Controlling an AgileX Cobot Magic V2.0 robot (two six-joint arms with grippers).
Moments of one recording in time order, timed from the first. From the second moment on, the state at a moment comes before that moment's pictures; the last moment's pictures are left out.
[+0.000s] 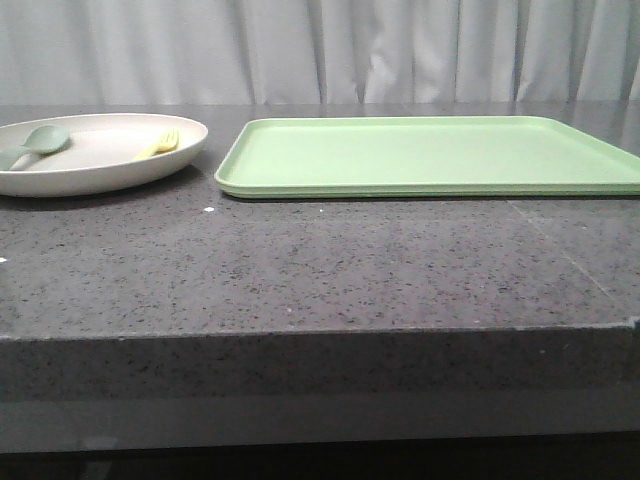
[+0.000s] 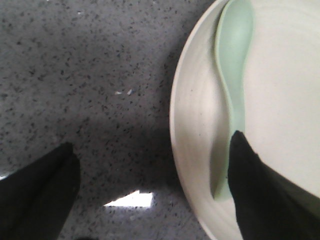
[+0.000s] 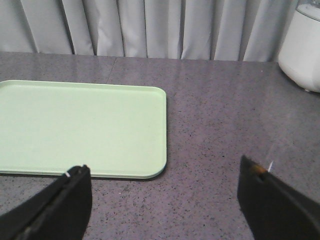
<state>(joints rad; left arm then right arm) 0.22 1.73 -1.42 -0.42 0.92 0.24 0.02 0.40 -0.54 -0.07 0.40 0.09</state>
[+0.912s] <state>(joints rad) 0.22 1.84 -1.45 -0.55 0.87 0.30 0.02 0.40 -0.54 -0.07 0.40 0.09</state>
